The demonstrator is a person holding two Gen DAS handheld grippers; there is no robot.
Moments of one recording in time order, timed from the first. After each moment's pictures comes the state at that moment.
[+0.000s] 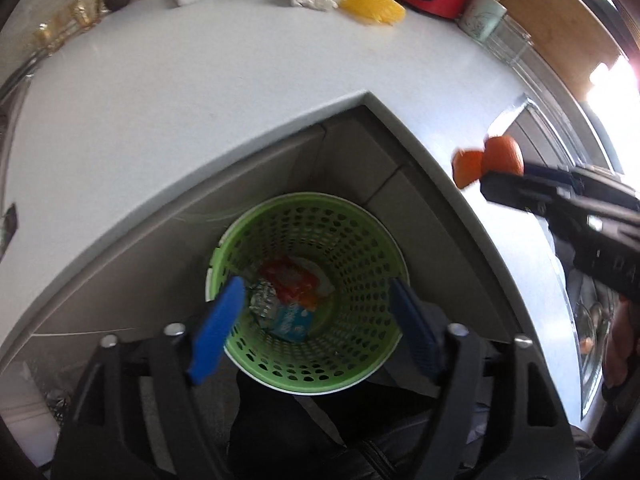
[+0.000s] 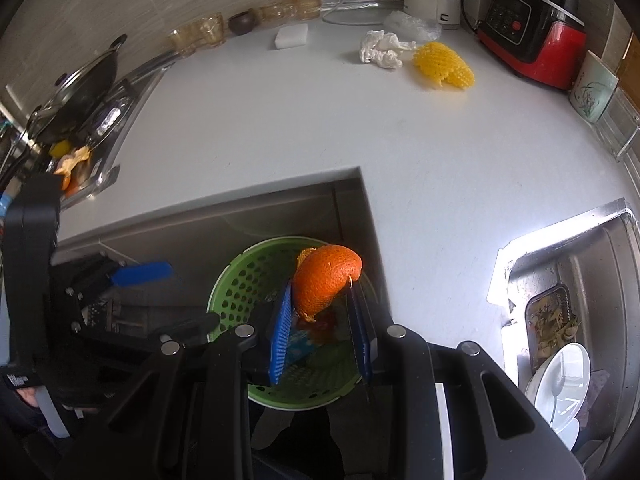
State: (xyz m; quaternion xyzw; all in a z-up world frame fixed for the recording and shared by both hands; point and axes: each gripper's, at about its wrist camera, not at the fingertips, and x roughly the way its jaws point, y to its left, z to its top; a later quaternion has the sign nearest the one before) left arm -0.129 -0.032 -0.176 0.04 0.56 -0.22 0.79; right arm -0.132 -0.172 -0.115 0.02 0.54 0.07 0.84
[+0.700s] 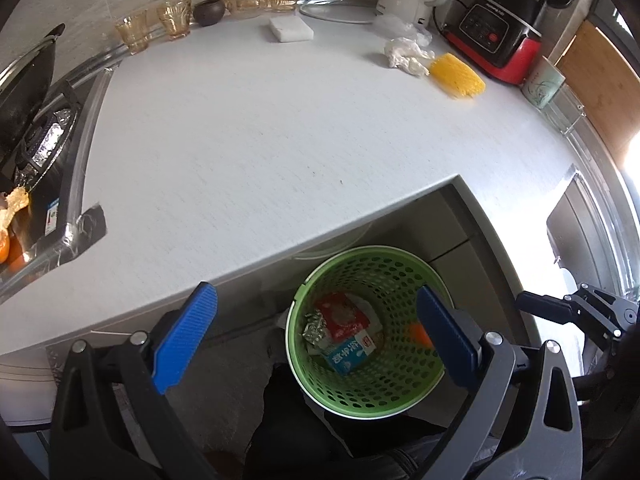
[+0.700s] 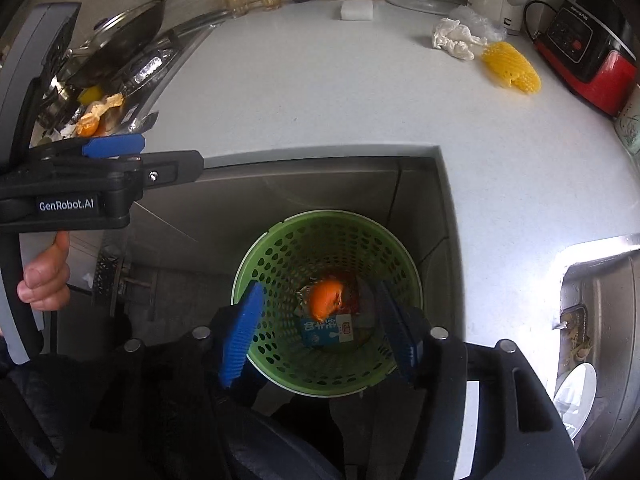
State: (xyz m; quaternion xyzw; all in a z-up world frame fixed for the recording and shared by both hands) left arm -0.090 0.027 -0.140 0.01 0.53 -0.13 0.84; right arm -0.140 -0.121 -0.135 -0.02 0.57 0.14 0.81
